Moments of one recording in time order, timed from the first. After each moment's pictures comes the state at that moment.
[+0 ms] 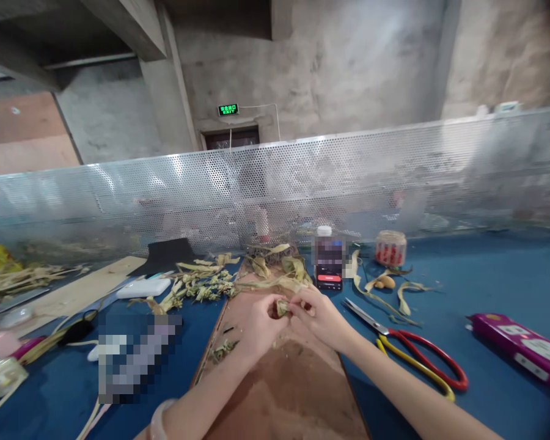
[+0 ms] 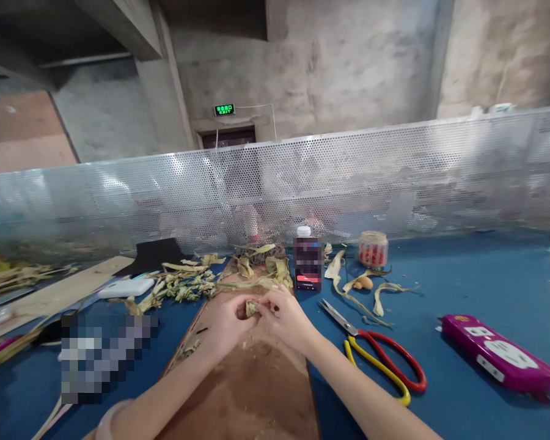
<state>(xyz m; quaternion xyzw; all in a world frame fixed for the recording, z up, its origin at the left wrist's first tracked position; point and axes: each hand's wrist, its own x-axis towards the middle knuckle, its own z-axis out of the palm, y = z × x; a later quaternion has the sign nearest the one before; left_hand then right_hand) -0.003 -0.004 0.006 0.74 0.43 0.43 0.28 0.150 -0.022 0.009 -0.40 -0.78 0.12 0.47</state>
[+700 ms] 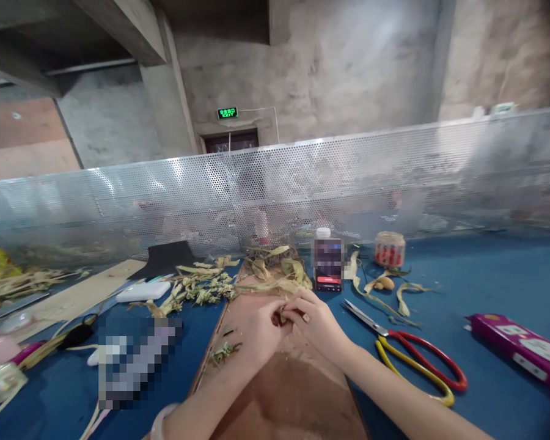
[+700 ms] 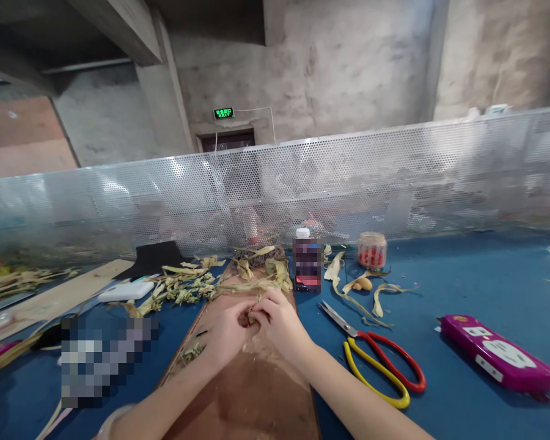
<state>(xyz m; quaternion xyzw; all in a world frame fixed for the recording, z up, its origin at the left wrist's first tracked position) 0.001 -0.006 0.002 0.77 0.40 0.42 0.24 0.138 -0.023 0.001 -0.37 -0.76 0.10 0.52</state>
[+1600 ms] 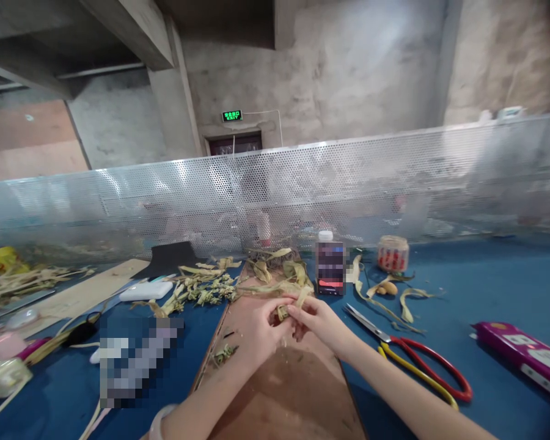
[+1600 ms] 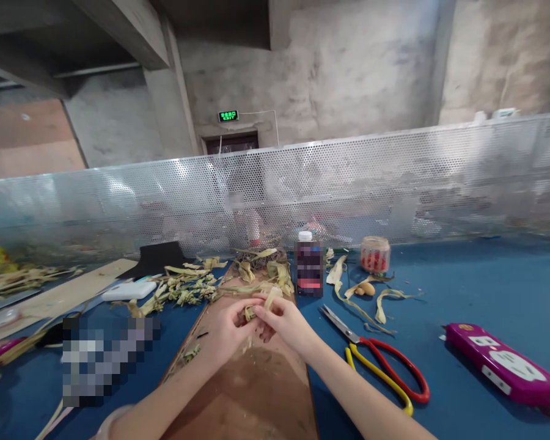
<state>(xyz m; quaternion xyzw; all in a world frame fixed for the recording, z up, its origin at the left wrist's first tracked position) -0.003 -0.014 0.011 0.74 0.39 0.45 0.32 0.149 -0.011 -0.002 -0.32 -0.64 0.48 0.50</state>
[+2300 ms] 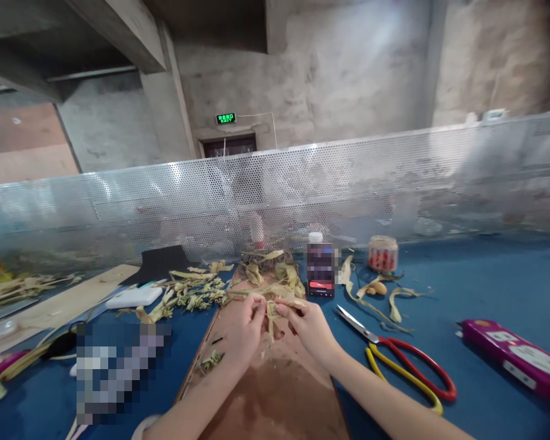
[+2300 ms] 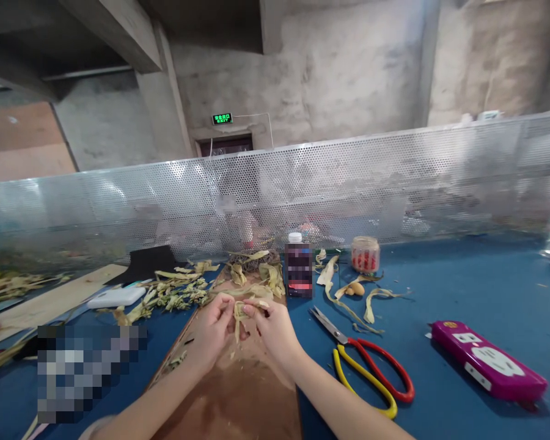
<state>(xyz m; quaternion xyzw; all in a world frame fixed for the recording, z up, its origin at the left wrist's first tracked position) 0.005 -0.009 0.012 0.64 0.40 0.51 0.42 0.137 -0.014 -0.001 -0.39 -0.61 0.35 0.59</state>
